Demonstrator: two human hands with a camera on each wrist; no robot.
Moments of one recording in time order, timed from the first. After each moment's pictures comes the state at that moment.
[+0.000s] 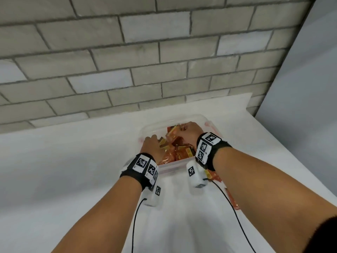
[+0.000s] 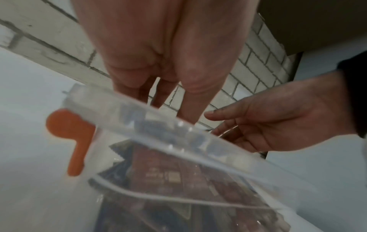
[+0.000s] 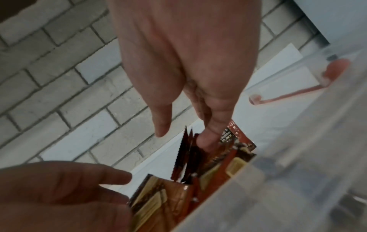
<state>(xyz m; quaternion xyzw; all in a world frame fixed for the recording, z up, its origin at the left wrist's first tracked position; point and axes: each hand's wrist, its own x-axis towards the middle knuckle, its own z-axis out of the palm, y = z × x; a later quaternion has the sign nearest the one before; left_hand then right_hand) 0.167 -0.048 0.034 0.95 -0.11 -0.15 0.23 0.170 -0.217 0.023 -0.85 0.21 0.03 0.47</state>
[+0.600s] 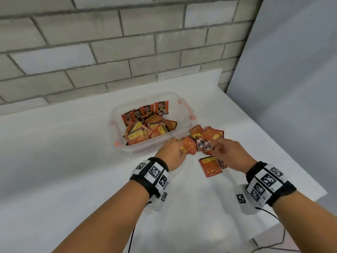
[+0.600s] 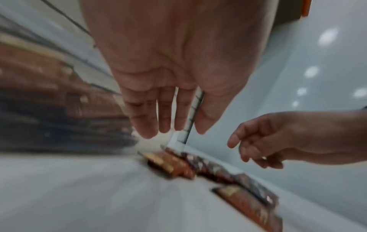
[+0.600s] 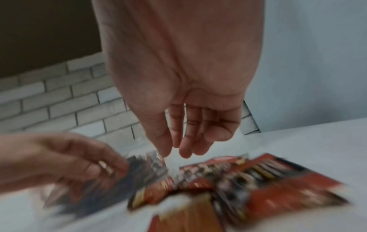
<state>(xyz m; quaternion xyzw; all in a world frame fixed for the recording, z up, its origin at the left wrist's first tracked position) 0.069 -0.120 -0.006 0.88 -0.38 -0.19 0.22 -0.046 -0.306 0.004 -0.91 0.21 0.03 0.35</state>
